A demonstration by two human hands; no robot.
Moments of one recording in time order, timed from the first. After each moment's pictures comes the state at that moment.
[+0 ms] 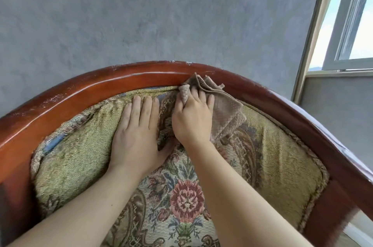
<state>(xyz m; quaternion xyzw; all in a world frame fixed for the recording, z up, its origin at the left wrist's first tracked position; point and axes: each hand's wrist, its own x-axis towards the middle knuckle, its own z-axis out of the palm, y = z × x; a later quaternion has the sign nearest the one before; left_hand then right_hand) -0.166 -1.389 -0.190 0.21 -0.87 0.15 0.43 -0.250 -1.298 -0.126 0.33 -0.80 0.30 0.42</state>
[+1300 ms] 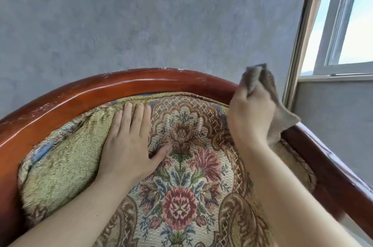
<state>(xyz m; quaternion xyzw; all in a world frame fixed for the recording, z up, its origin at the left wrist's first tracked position) -0.169 -1.395 -0.195 0.19 -0.87 0.15 0.43 -0.236 -1.194 -0.082 0.20 -0.68 0.58 0.41</state>
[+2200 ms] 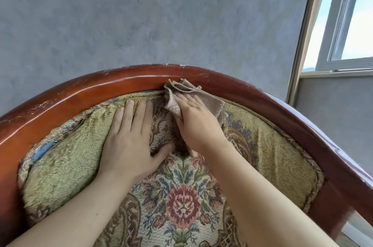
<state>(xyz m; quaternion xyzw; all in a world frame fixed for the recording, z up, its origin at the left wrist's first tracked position) -0.167 -1.398 -0.193 0.18 -0.87 0.16 0.43 -0.267 -1.259 -0.122 0.50 -0.75 0.18 0.41</state>
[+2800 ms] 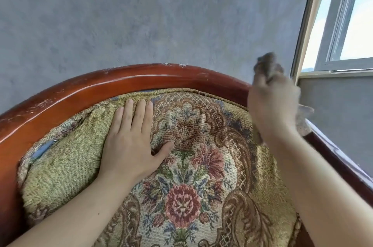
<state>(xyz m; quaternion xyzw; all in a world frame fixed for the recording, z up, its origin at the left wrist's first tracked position) -0.169 -1.397 -0.194 0.18 -0.87 0.16 0.43 -0.231 -1.170 -0.063 0.18 -0.72 0.49 0.45</state>
